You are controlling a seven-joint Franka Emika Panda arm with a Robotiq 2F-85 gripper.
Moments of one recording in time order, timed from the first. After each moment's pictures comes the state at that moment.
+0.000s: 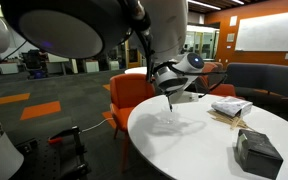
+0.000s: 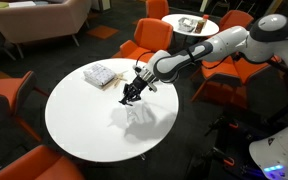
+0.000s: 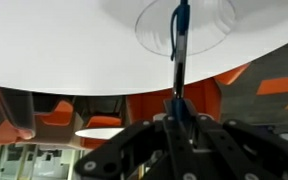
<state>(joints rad) -0.93 1.27 1.01 -1.81 -0.25 2.79 -1.42</state>
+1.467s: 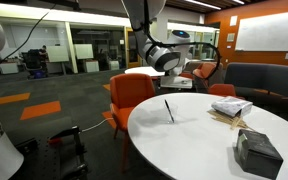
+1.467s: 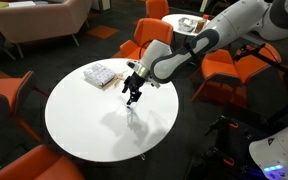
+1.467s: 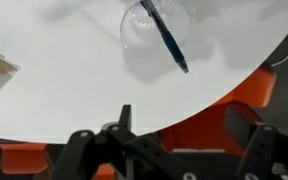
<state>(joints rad) -0.67 0.86 0.77 -1.89 -0.19 2.83 -0.91</state>
